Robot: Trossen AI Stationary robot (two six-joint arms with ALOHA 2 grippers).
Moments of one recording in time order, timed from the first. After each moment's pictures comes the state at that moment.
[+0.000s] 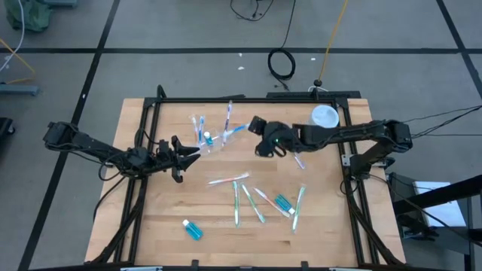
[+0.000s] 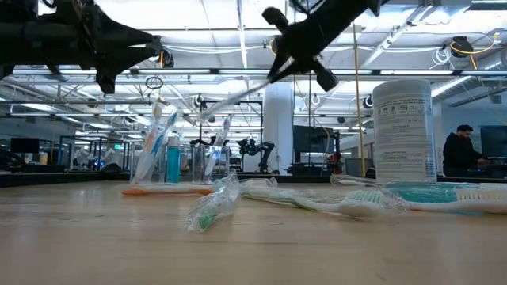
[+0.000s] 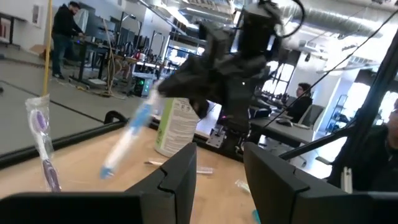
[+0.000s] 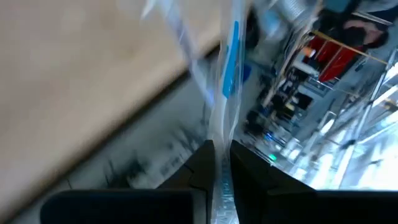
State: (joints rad) left arm -0.23 0.80 0.06 0.94 -0.44 -0.21; right arm -0.08 1.53 1.13 -0.14 0.58 -1.71
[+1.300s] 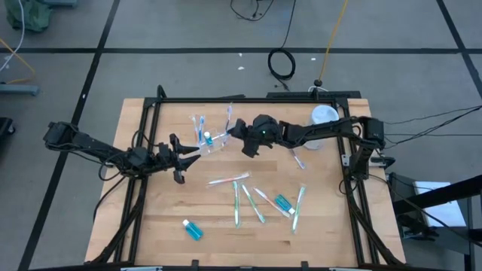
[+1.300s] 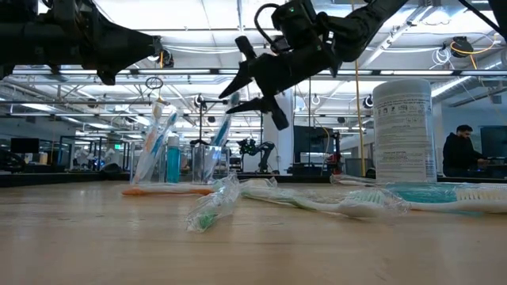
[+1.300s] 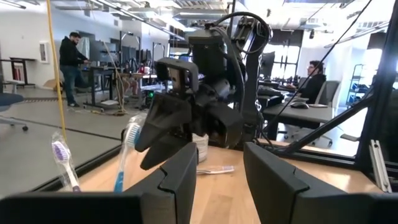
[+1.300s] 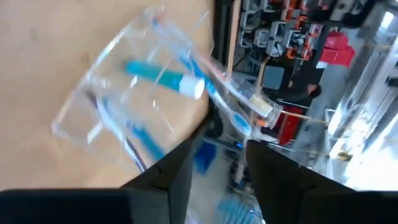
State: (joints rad) left arm -0.23 0.80 0.06 0.94 -0.45 0.00; right arm -0.20 1.80 1.10 0.37 0.02 -1.66
